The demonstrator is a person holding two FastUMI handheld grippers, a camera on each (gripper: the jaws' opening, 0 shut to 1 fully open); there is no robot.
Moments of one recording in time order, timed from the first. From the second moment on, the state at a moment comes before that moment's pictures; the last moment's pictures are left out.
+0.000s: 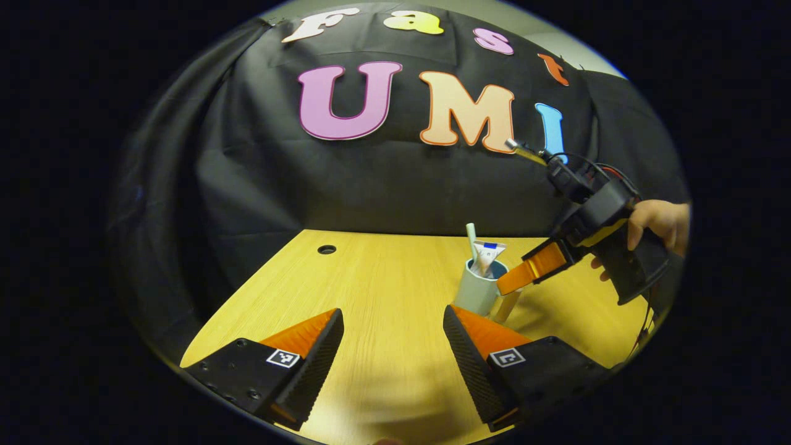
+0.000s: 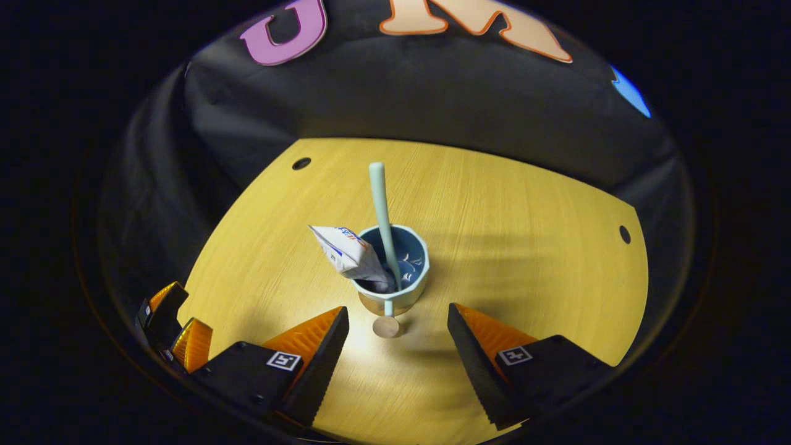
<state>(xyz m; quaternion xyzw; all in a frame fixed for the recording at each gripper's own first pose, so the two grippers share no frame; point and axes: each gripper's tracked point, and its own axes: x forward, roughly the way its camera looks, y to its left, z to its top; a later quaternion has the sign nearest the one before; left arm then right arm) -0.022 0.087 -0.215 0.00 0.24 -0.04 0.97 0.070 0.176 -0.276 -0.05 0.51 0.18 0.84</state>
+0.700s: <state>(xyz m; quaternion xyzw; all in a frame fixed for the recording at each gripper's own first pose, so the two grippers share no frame) -0.021 -0.064 -0.098 0.00 0.12 -0.05 0.99 0.031 0.020 -0.122 0.02 0.18 0.13 0.97</state>
